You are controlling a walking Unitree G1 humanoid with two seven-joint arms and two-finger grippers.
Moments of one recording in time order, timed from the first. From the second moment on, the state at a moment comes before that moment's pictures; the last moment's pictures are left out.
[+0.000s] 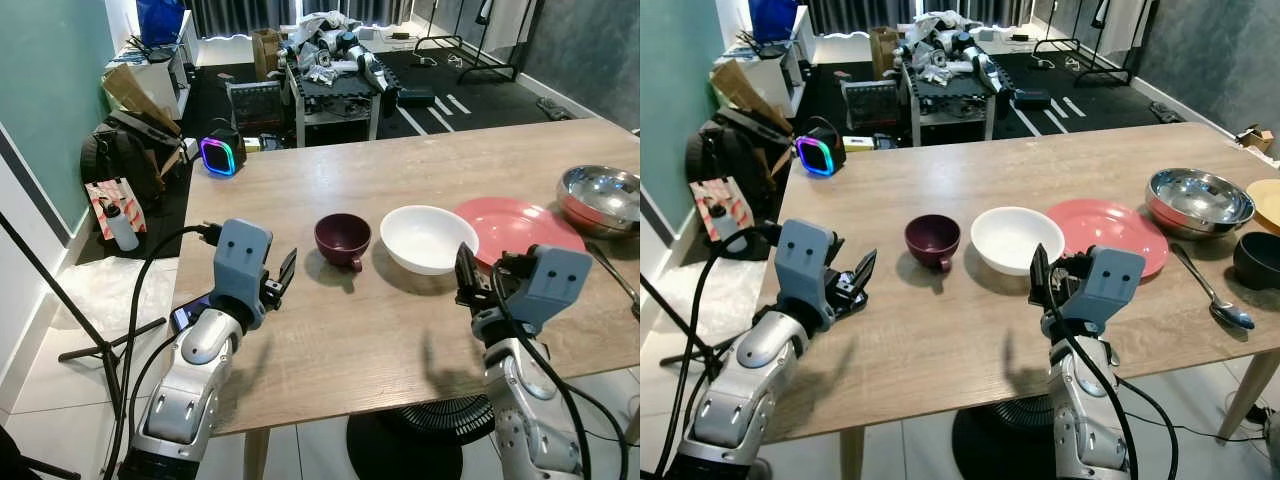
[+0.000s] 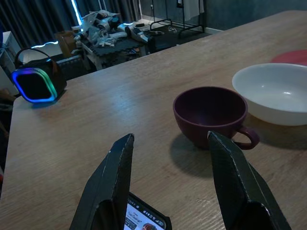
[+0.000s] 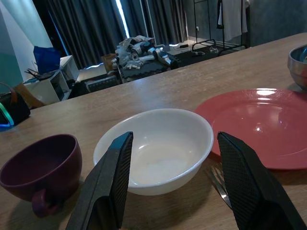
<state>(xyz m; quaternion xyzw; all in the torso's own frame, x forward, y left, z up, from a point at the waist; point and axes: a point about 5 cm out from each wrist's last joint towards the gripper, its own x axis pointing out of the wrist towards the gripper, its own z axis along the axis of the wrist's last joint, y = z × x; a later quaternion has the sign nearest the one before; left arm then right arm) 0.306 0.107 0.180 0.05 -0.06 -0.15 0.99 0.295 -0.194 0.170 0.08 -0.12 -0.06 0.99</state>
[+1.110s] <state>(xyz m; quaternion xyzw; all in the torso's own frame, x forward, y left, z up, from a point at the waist) 0.305 0.107 0.179 0.05 -0.06 -0.15 0.99 0.295 -0.192 0.167 0.08 -0.11 -0.05 0.99</state>
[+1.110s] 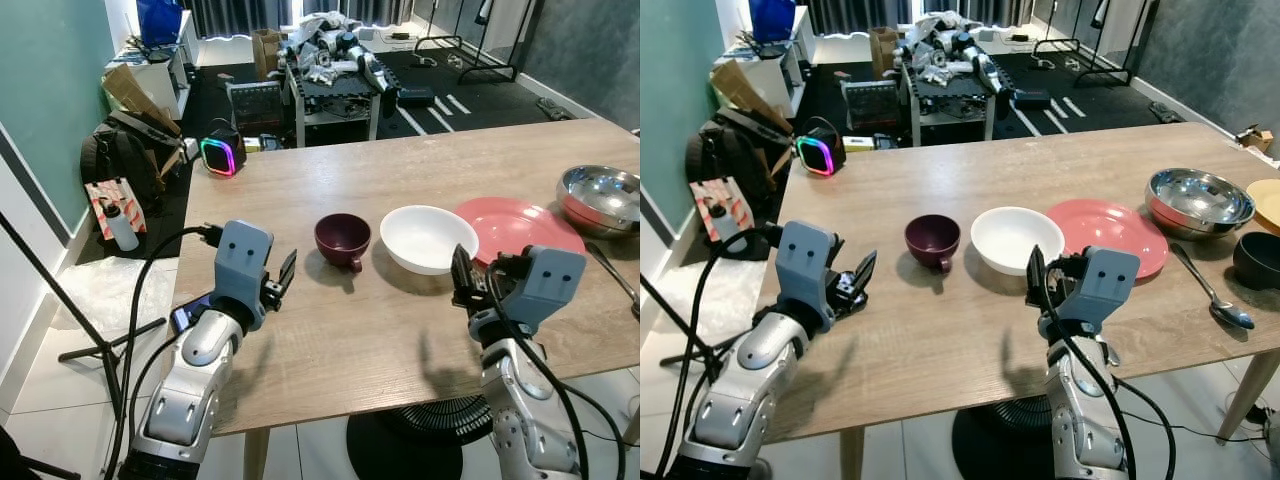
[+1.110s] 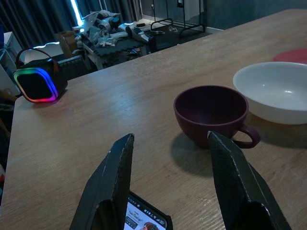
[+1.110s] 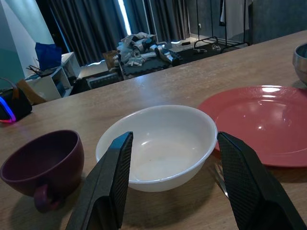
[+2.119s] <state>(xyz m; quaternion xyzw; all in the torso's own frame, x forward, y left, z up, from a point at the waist) 0.290 0.153 0.199 0.10 -0.07 -0.11 0.99 0.327 -0.085 0.138 0.02 -0.03 0.09 1.00</state>
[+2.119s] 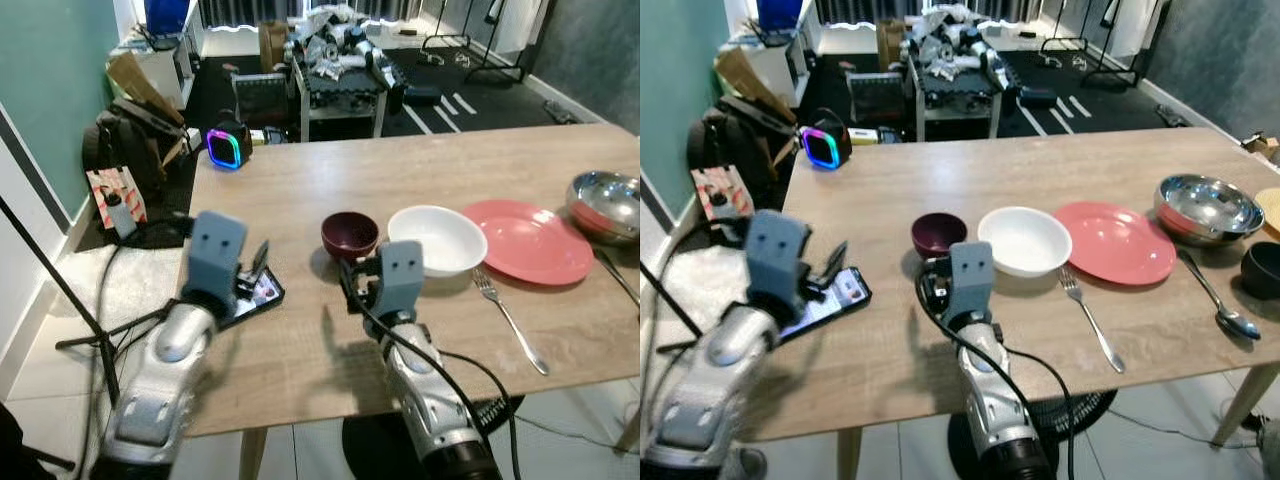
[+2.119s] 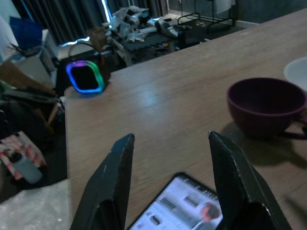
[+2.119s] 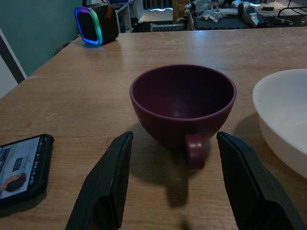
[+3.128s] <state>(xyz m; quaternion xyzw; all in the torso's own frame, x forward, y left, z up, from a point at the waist) 0.271 0.157 0.210 0.07 0.02 -0.28 0.96 0.331 -0.085 0.121 0.02 -0.05 0.06 1.00</state>
